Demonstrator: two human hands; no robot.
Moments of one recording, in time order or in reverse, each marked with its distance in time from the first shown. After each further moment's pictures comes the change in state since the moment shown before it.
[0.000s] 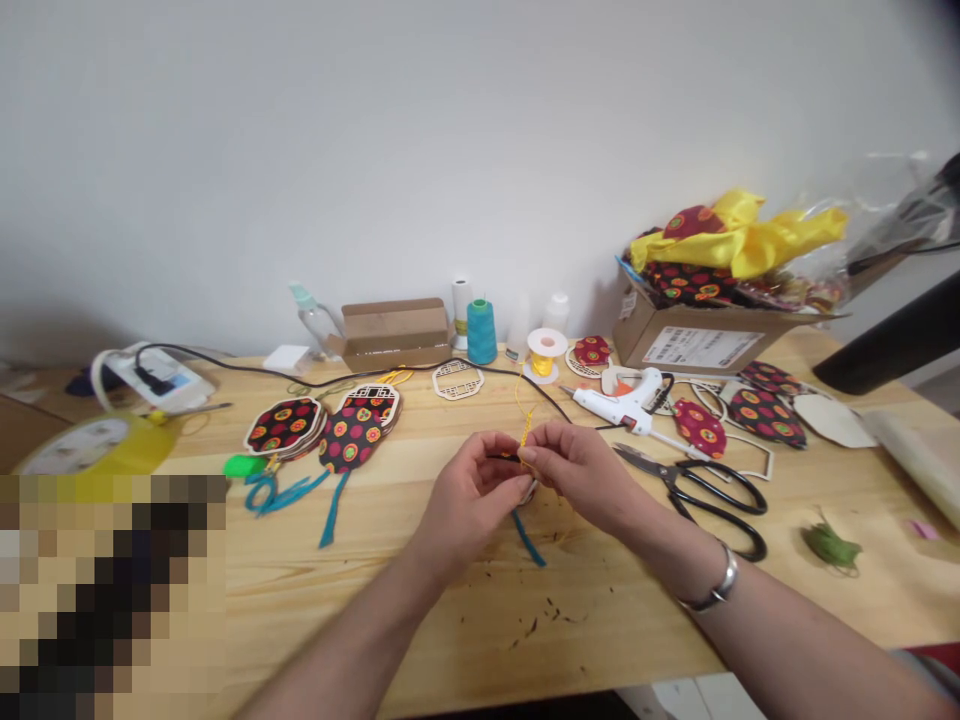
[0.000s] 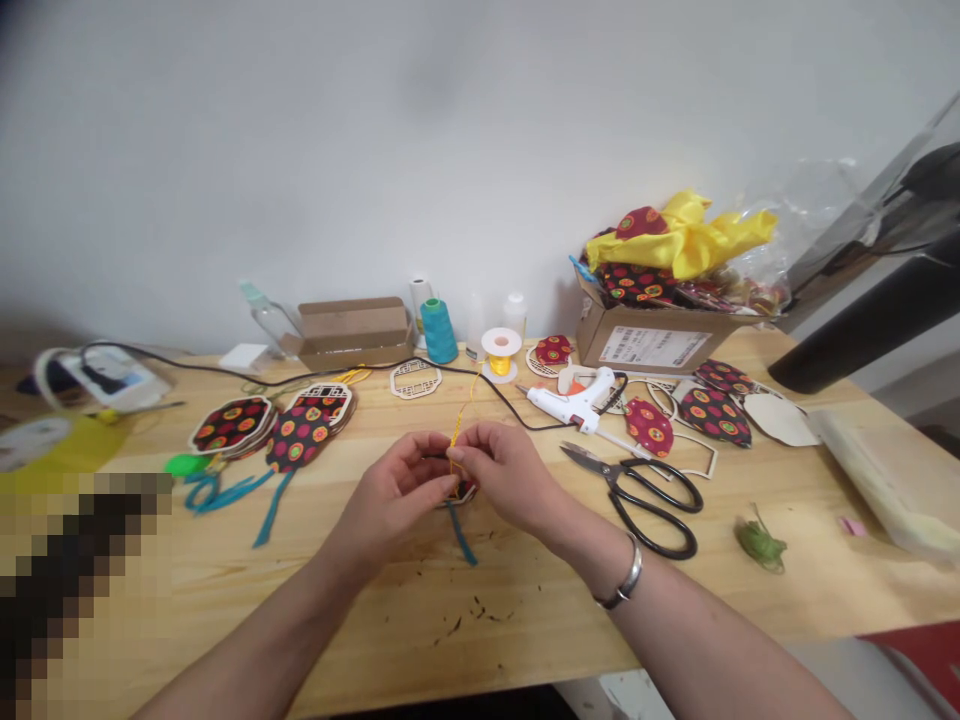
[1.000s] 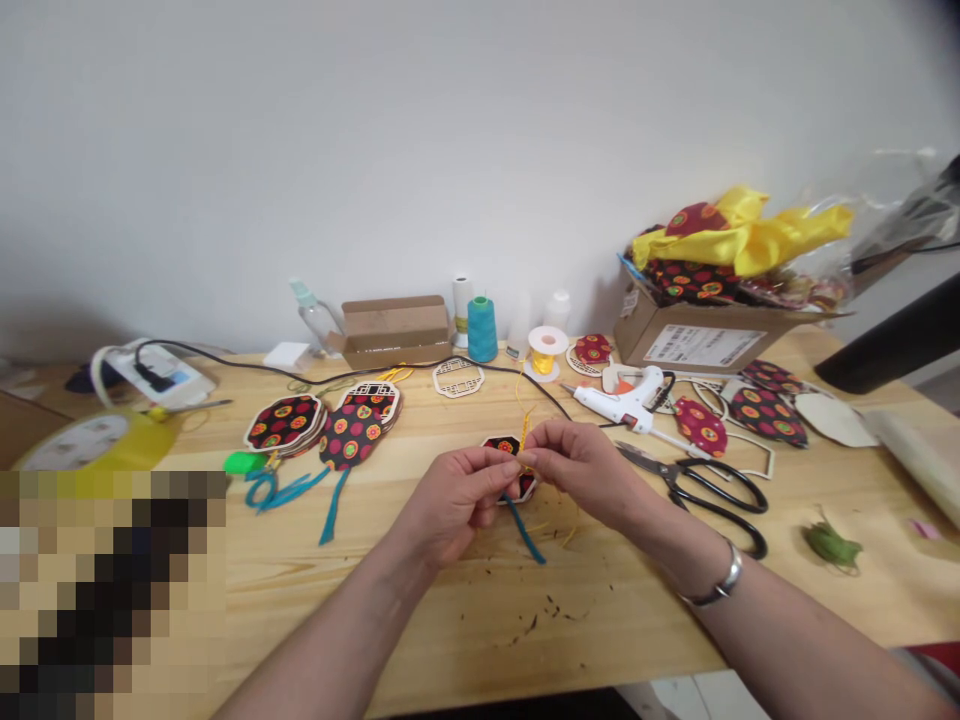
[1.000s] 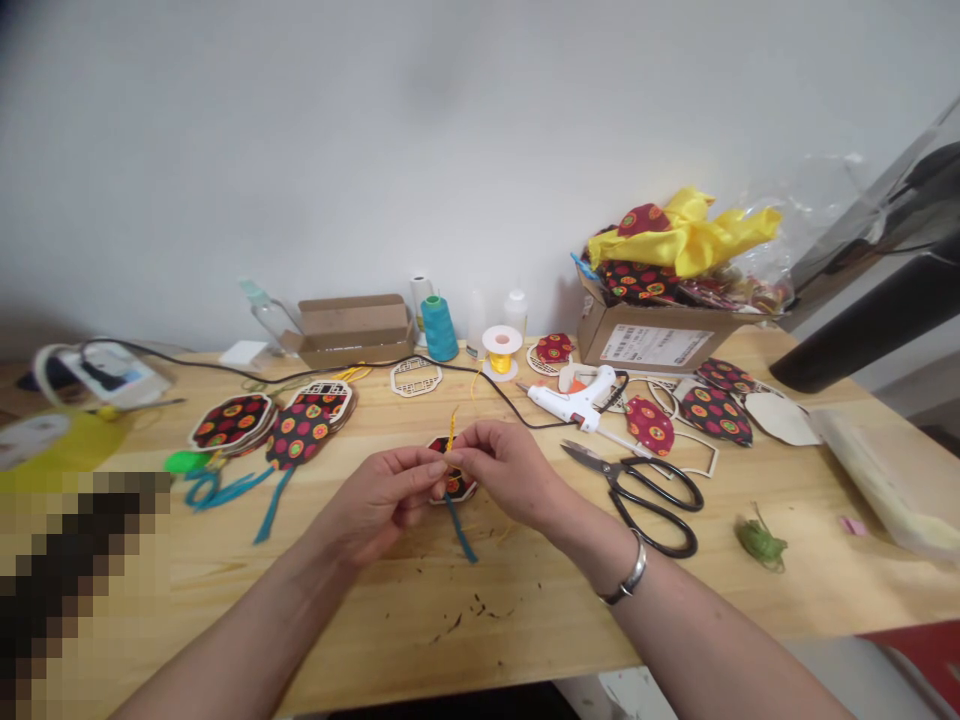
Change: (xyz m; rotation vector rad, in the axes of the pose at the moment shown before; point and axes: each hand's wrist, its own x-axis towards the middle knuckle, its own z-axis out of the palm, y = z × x) left_hand 0.004 0.007 -0.008 -0.232 -0.072 -0.314; right_hand -0.001 -0.005 -0.004 0.039 -0.078 0.027
